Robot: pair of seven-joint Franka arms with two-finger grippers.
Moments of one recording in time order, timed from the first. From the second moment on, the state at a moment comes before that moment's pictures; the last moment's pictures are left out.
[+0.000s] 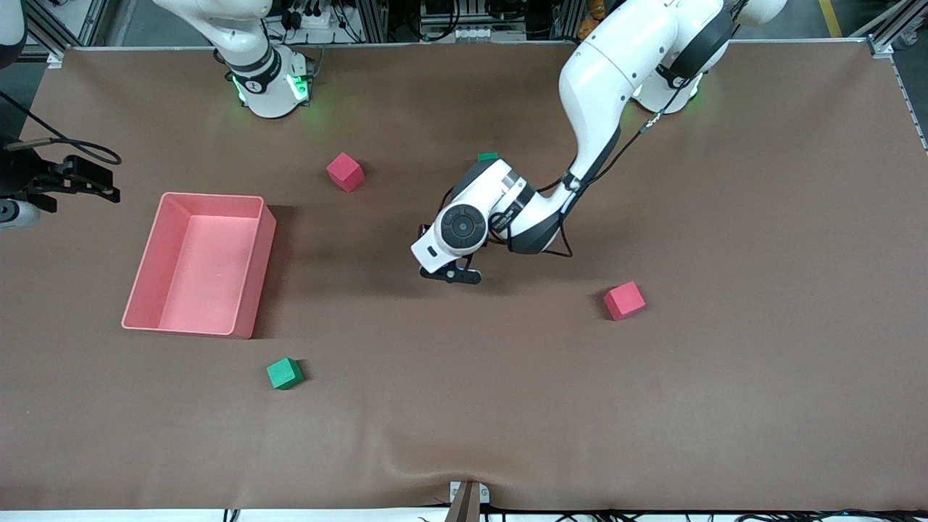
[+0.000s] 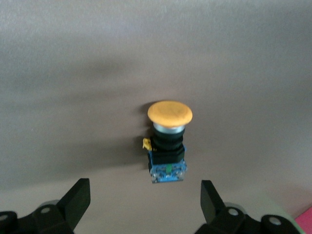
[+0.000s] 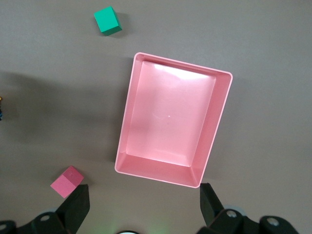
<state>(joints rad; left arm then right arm) -0.65 0.93 -0.23 -1.21 -0.15 1.98 -0.61 -0.15 0.06 0.11 -1.53 -0.01 1.48 -0.20</state>
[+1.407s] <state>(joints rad) -0.71 0.99 -0.21 -1.20 -0.15 2.04 -0.66 -0.15 0.06 0.11 -1.50 -0.01 1.50 -0.25</state>
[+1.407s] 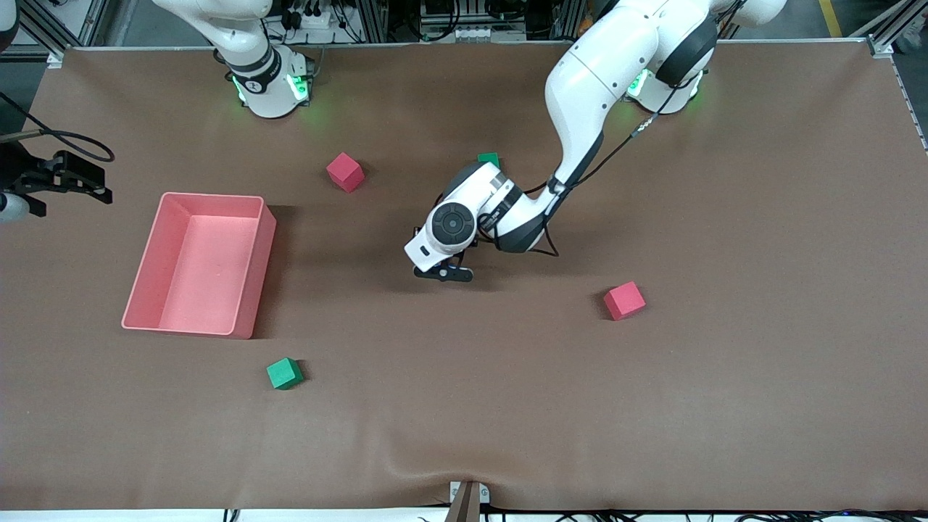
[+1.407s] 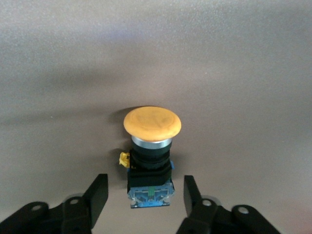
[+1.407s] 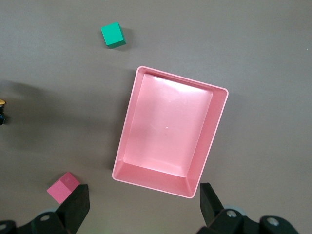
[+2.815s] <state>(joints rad) -0.71 0.86 -0.07 -1.16 0.04 2.05 -1.13 -0.14 0.06 0.11 -1.49 -0.01 1.50 -0.25</state>
